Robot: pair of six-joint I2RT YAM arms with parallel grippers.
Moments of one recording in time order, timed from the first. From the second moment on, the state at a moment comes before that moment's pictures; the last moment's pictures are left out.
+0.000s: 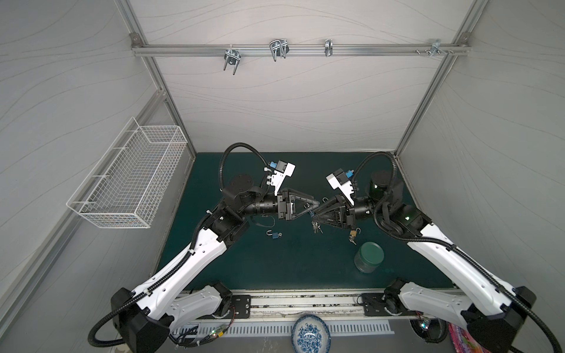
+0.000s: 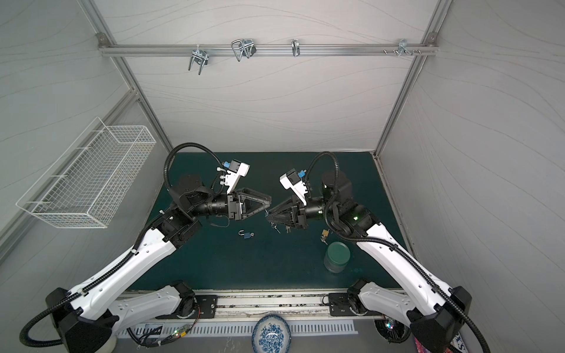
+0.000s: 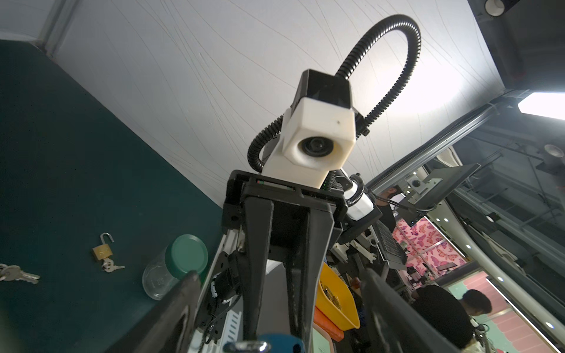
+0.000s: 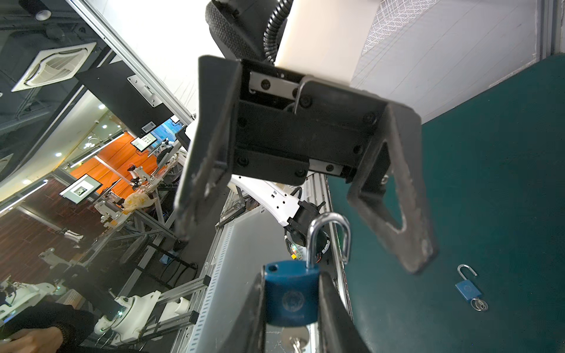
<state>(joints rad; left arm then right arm) -0.63 1.07 1.02 0.08 0.90 -0.84 0.68 1.06 1.08 -0.22 -1.07 0.36</state>
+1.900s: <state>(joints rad) -0.64 0.93 1.10 -0.12 0.55 -0.76 0.66 0.98 1.12 -0.11 -0.77 0.35</state>
